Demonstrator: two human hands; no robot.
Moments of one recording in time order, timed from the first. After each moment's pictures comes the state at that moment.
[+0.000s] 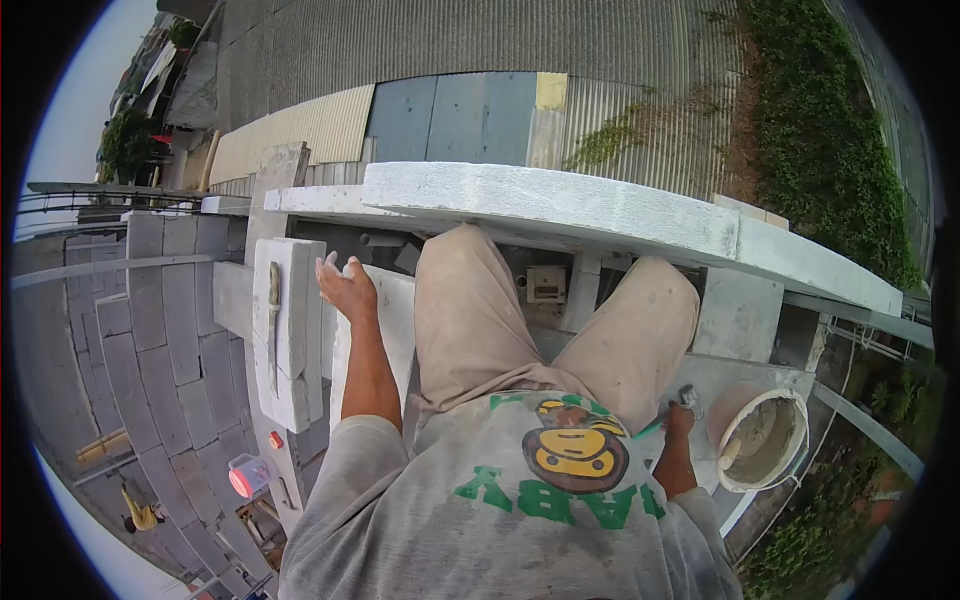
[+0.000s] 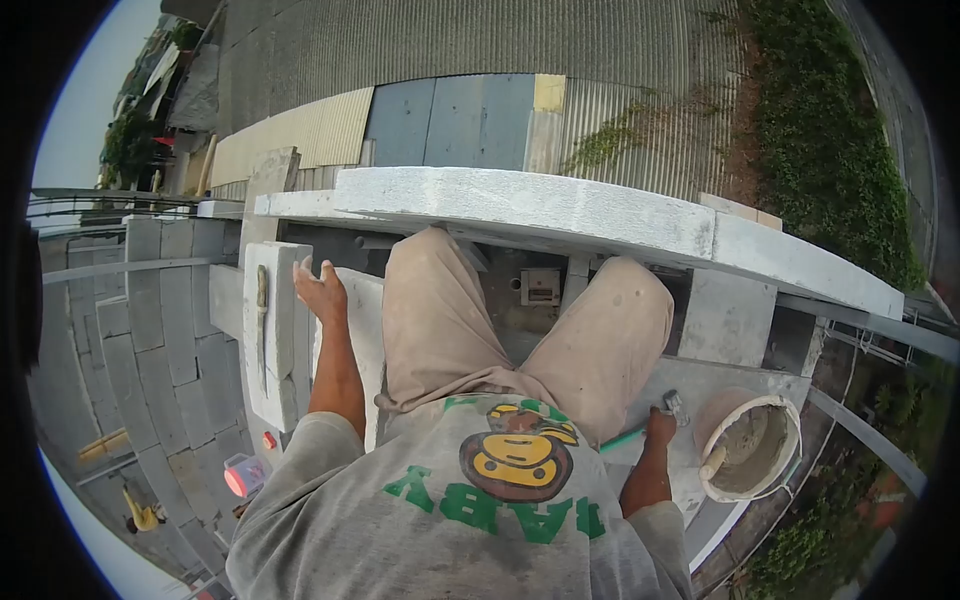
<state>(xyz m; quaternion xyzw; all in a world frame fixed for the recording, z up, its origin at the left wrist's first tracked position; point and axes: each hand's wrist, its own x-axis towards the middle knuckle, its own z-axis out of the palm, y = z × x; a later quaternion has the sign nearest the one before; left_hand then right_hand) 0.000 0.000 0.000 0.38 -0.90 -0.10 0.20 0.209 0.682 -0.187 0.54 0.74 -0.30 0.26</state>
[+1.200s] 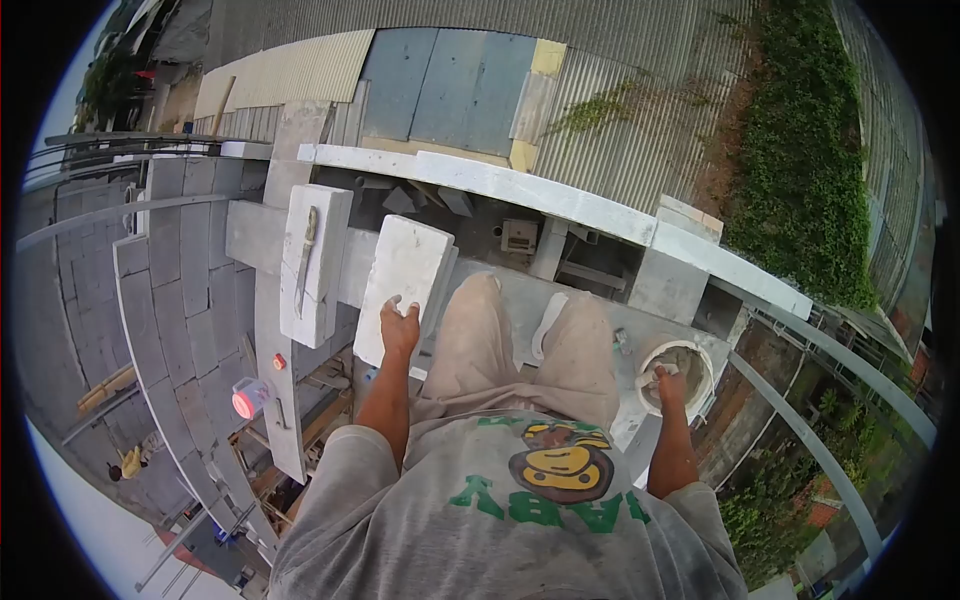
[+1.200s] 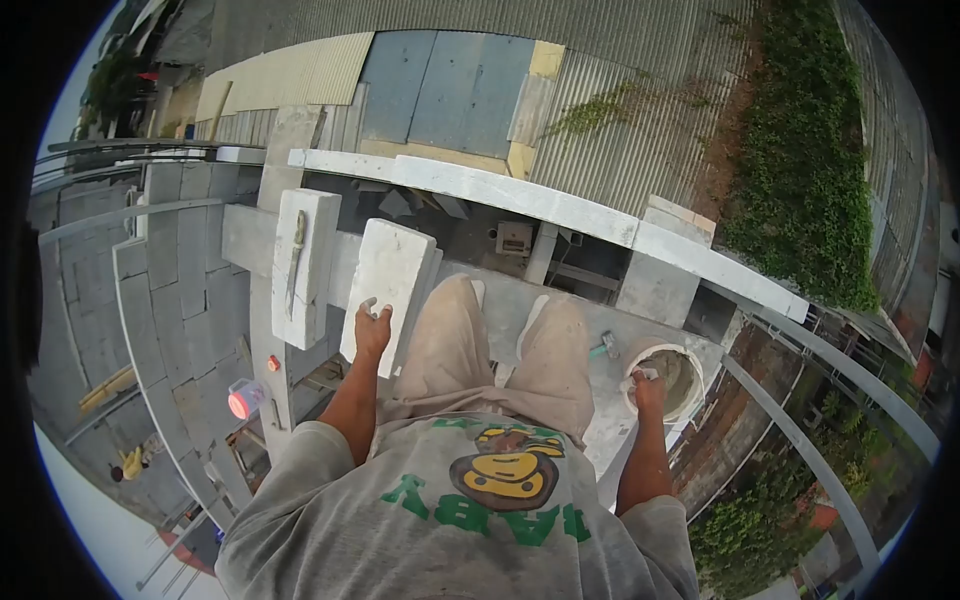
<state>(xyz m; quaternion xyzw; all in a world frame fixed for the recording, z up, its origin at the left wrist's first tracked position) 0.131 0.121 0.227 0.45 -0.83 -0.32 -0.09 0.091 0.689 0.225 0.41 0.78 -0.34 0.33</state>
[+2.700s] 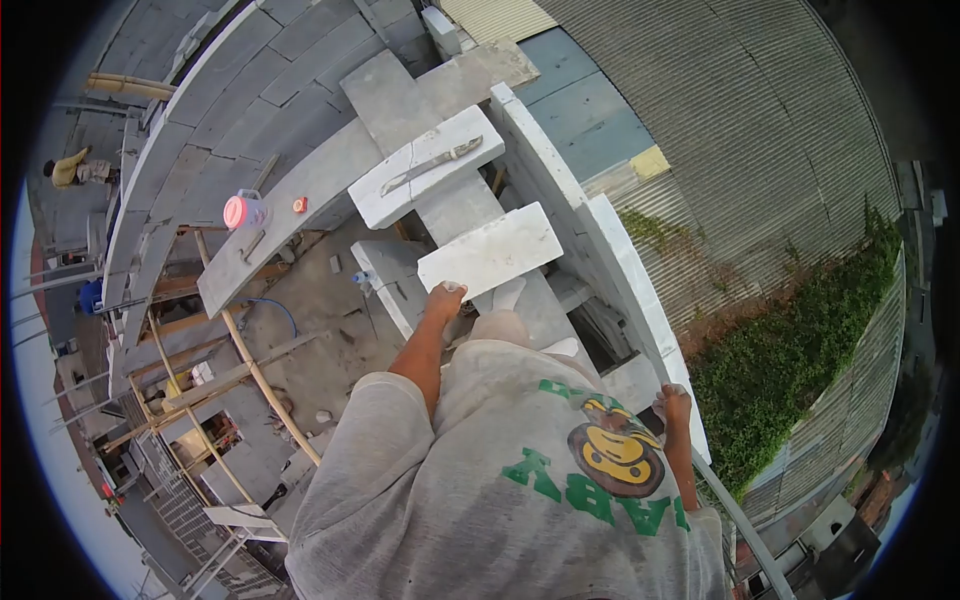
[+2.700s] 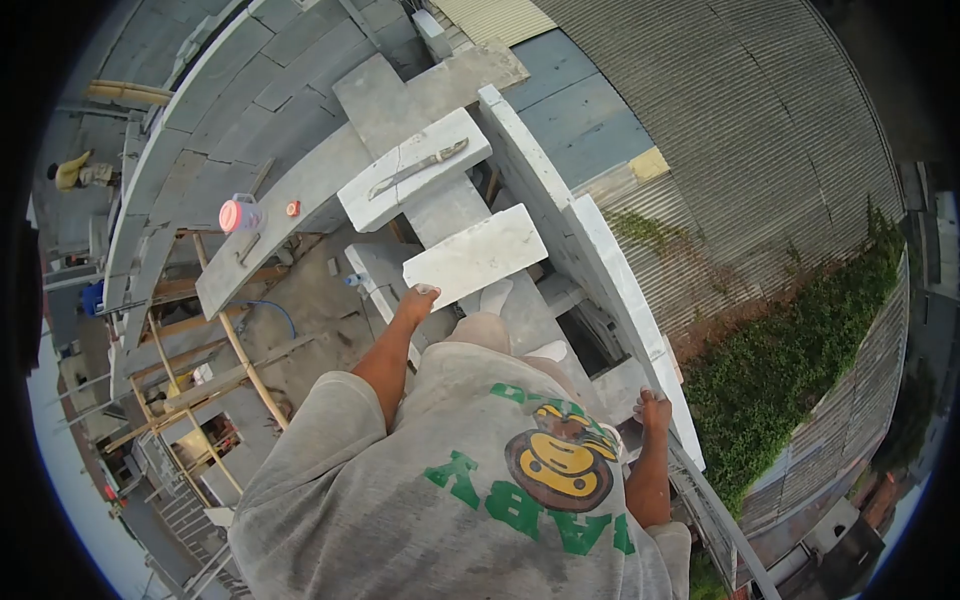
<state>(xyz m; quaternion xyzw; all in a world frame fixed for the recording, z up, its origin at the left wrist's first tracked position) 0.283 0.053 0.305 0.63 -0.59 -0.50 -0.04 -0.053 0.504 0.438 0.16 0.85 -0.31 0.40</state>
